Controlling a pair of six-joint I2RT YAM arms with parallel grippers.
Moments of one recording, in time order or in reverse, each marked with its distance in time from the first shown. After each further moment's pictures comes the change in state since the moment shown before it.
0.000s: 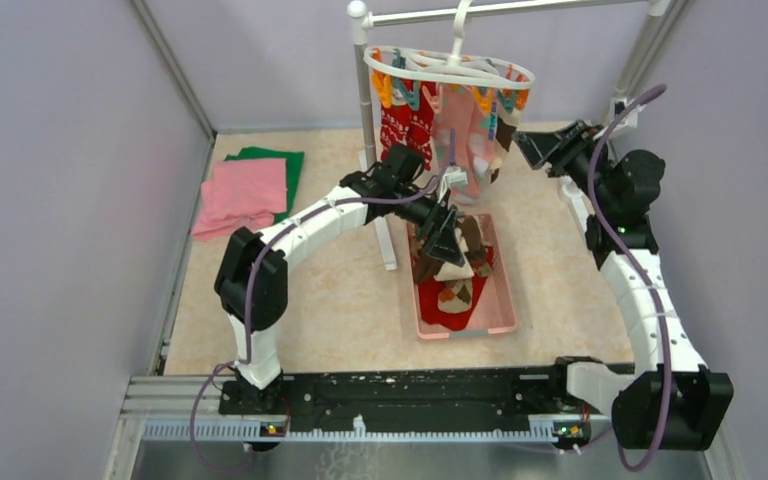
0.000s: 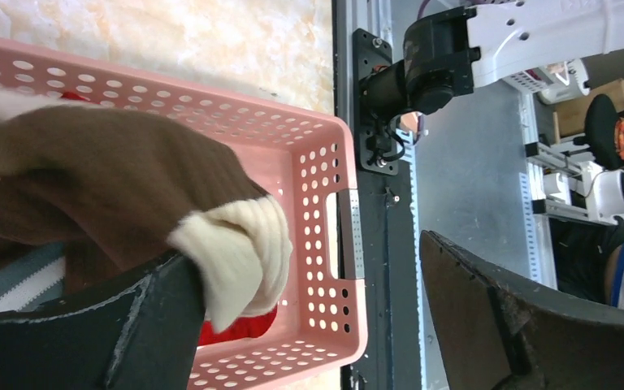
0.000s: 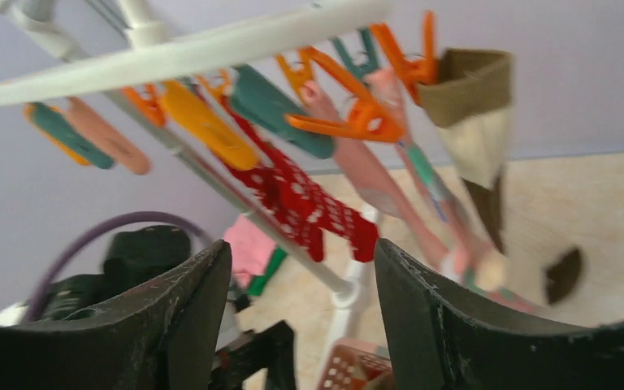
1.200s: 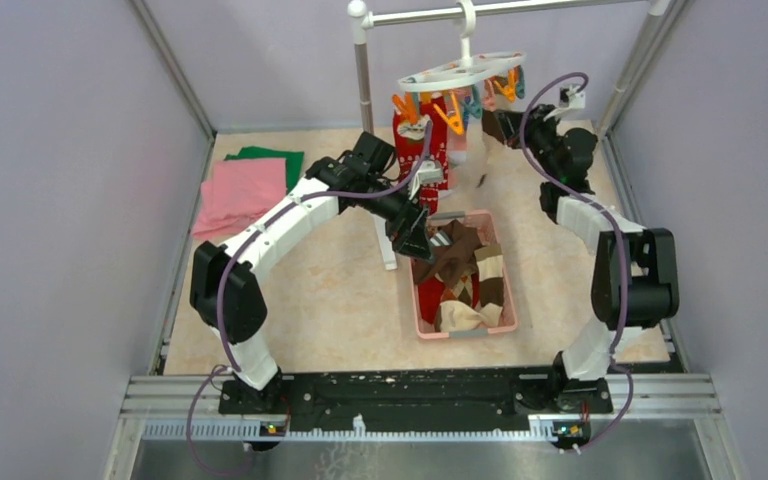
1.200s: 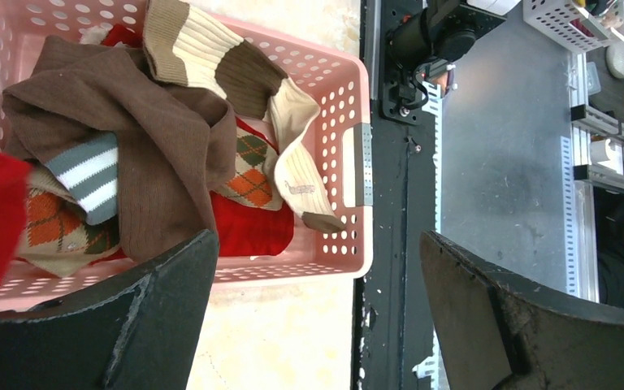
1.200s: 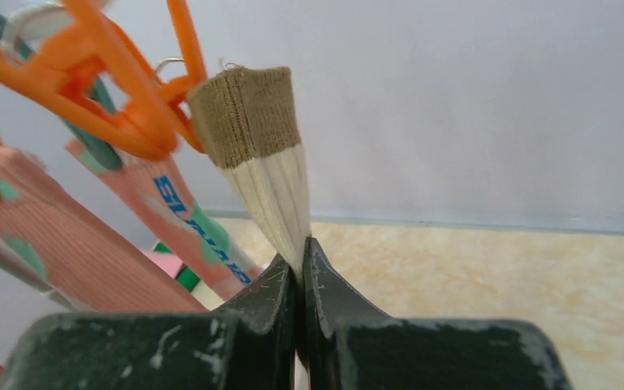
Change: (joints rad) left arm 0.071 -0.130 0.030 -0.352 -0.080 0.280; right arm 0.082 0.648 0.114 0.552 0.145 -0.177
